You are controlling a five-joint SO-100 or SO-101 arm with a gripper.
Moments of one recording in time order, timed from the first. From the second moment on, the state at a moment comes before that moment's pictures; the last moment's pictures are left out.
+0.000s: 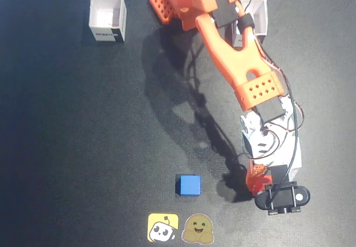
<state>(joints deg) -29.9 57.7 72.1 46.0 112.7</state>
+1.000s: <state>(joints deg) -28.1 52.5 69.5 45.5 112.1</state>
